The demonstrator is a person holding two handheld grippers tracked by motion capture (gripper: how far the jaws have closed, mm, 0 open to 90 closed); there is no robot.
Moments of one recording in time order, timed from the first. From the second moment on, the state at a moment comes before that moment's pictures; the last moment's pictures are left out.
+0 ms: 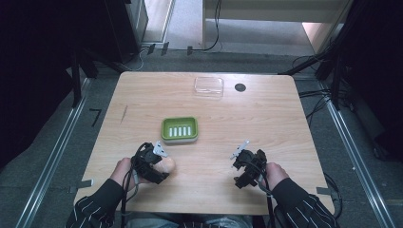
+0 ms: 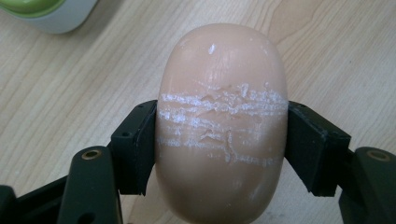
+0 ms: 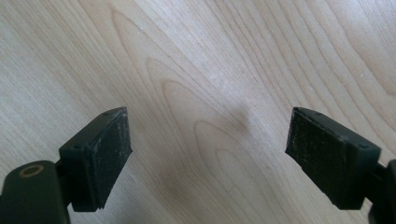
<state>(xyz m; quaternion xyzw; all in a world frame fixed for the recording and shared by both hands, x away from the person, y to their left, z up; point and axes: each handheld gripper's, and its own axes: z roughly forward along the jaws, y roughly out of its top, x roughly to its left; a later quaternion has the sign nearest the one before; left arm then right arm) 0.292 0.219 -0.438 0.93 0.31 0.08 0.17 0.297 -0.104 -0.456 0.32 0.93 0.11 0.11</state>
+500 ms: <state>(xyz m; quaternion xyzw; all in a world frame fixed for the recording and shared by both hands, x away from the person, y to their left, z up) 0.296 0.219 -0.426 0.93 0.31 0.09 0.17 0.298 -0.103 -0.457 0.32 0.93 0.11 0.11</state>
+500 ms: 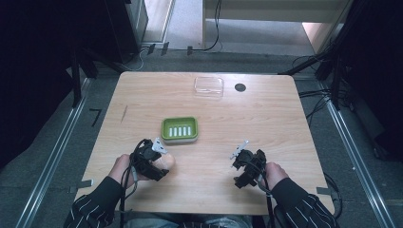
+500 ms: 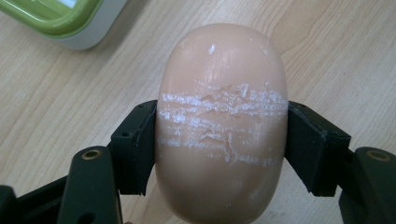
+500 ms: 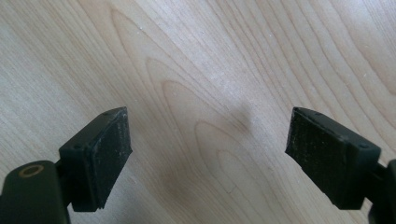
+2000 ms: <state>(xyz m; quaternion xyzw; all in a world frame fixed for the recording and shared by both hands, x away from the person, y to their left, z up) 0.337 0.203 -0.402 0.93 0.29 0.12 0.19 0.299 -0.104 -0.458 0.32 0.93 0.11 0.11</state>
